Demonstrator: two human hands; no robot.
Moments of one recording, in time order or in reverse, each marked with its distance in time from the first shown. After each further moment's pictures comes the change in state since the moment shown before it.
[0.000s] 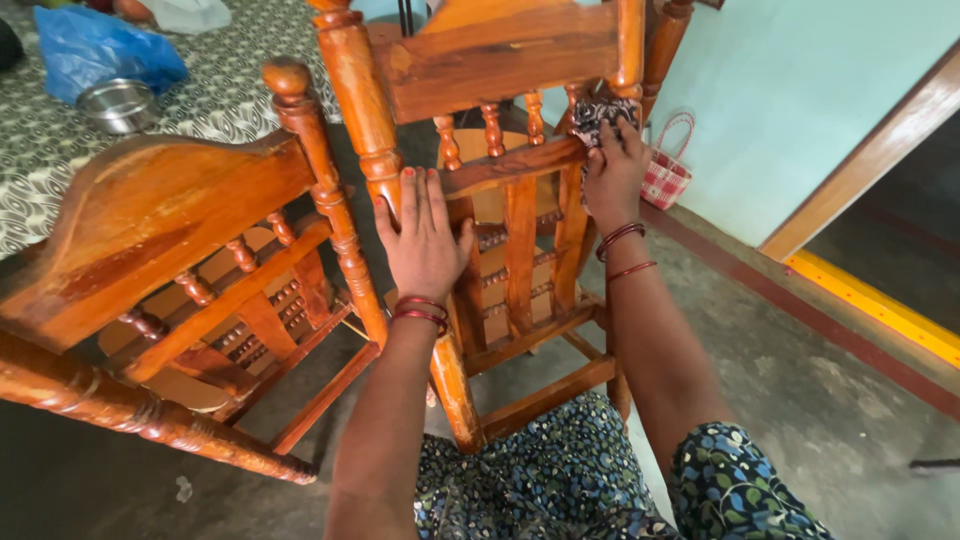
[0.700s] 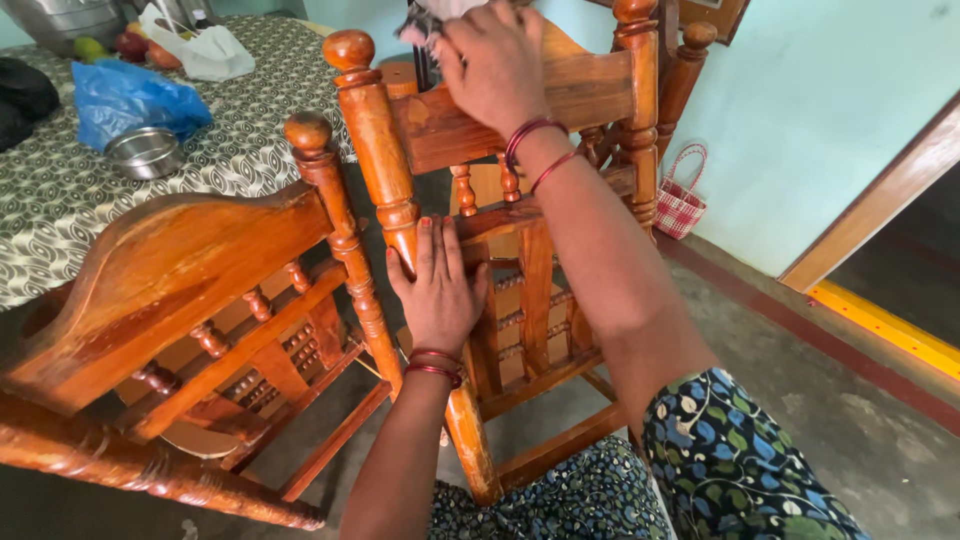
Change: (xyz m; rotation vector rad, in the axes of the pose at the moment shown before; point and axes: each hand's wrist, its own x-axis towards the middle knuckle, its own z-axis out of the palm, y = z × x) left_hand 0.005 -0.003 0.003 -0.001 0.000 -0.012; right_hand 0.184 -0.191 0.046 0.045 0.053 -0.525
